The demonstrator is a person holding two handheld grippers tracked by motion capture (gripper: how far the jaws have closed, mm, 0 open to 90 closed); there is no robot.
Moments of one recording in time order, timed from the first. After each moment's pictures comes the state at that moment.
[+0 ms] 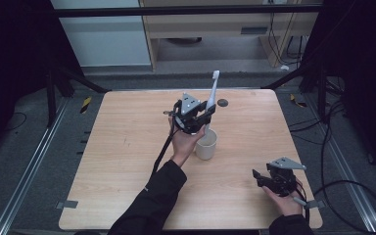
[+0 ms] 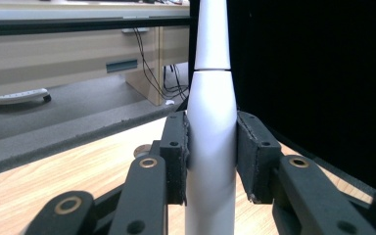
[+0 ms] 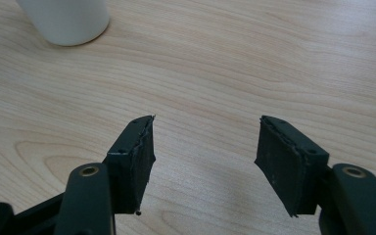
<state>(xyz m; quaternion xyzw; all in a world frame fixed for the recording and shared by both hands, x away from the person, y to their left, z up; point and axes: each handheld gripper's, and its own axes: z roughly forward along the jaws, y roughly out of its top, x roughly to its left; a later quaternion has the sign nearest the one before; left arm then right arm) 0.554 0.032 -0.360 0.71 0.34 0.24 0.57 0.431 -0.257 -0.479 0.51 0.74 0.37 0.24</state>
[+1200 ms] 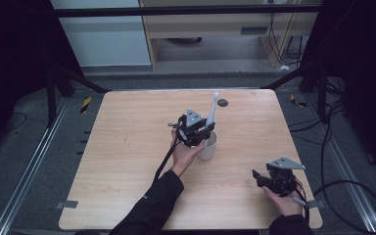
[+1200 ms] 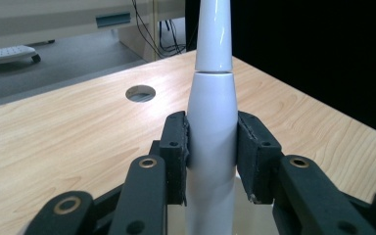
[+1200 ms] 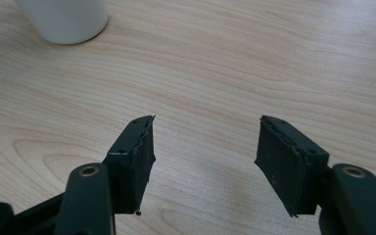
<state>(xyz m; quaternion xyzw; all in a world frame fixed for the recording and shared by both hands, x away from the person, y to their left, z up) 0.554 0.032 -0.417 0.75 0.35 0.21 0.51 0.431 -0.256 -0.480 0.51 0.74 0.36 0.24</state>
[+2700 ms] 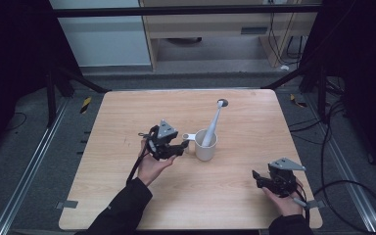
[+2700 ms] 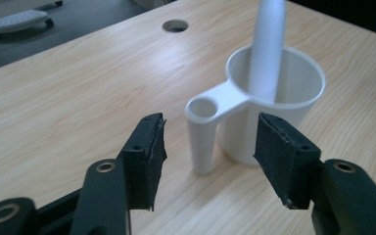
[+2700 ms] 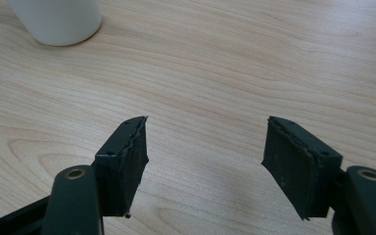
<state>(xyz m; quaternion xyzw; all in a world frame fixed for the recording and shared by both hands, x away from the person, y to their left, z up) 0.511 0.130 -0.412 0.81 0.35 0.21 0.43 0.429 -0.257 -0.480 0.51 0.74 0.36 0.25</state>
